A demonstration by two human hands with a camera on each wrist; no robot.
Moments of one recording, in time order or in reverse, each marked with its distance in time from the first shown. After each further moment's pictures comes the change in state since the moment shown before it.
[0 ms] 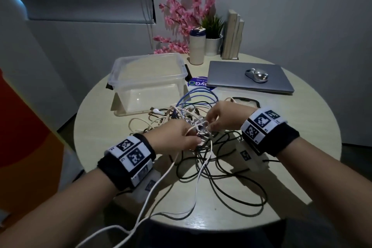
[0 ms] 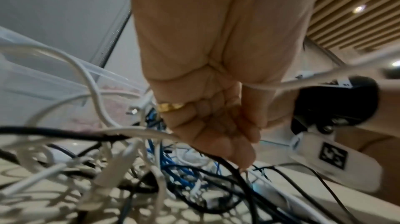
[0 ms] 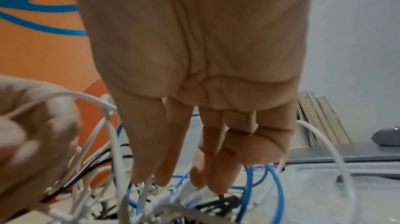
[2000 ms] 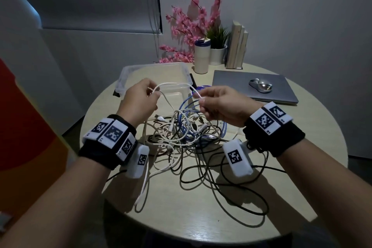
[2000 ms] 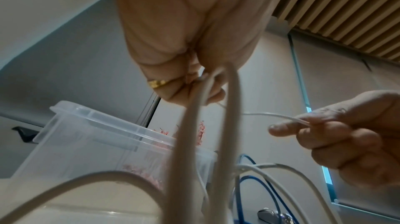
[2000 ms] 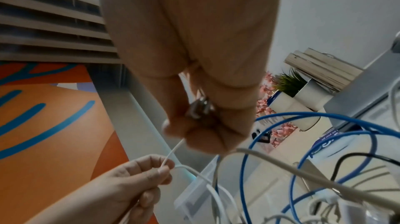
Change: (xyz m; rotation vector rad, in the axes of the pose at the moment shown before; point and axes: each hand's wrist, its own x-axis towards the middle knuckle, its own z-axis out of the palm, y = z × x) left_hand 0.001 -0.029 -0.076 -0.195 0.766 -0.226; right_hand 0.000 -0.029 -0.027 1.177 0.059 -0.128
